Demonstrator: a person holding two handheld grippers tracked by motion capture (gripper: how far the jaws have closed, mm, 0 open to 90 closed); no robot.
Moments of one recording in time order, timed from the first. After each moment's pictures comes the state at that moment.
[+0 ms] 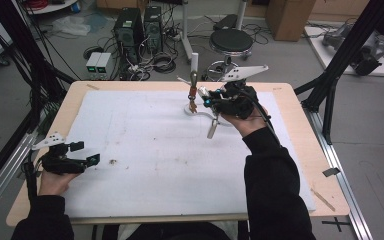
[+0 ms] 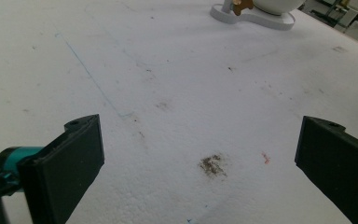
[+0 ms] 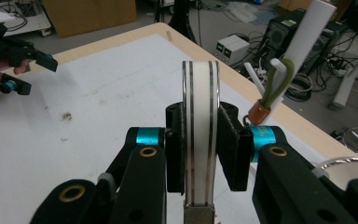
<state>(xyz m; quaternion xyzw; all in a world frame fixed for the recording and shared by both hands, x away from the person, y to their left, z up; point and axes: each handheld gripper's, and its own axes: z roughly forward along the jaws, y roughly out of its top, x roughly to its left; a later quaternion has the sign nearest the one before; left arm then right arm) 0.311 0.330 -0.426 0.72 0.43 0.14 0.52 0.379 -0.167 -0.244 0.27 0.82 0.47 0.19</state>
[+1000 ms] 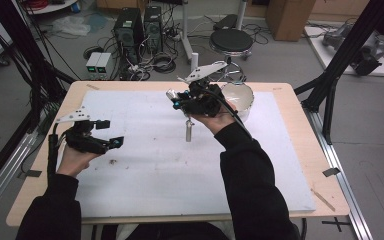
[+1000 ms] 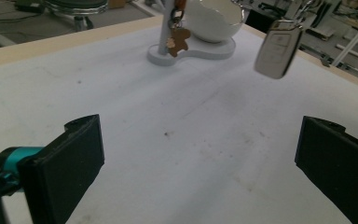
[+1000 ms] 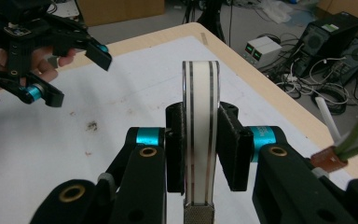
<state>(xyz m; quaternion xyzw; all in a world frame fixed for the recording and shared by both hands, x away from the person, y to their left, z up) 0.351 0.255 -0.360 0.76 0.34 0.11 0.55 0.390 -0.095 -0.249 0.22 0.85 0.46 0.16</state>
